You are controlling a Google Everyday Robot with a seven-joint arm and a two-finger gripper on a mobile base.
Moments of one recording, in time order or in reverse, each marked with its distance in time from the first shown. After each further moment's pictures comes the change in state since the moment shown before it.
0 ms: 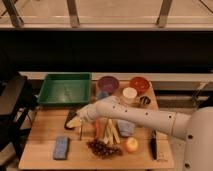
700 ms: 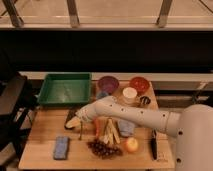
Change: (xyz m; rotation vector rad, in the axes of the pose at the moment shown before) arm 0.005 -0.006 0.025 -0.035 0.030 0.035
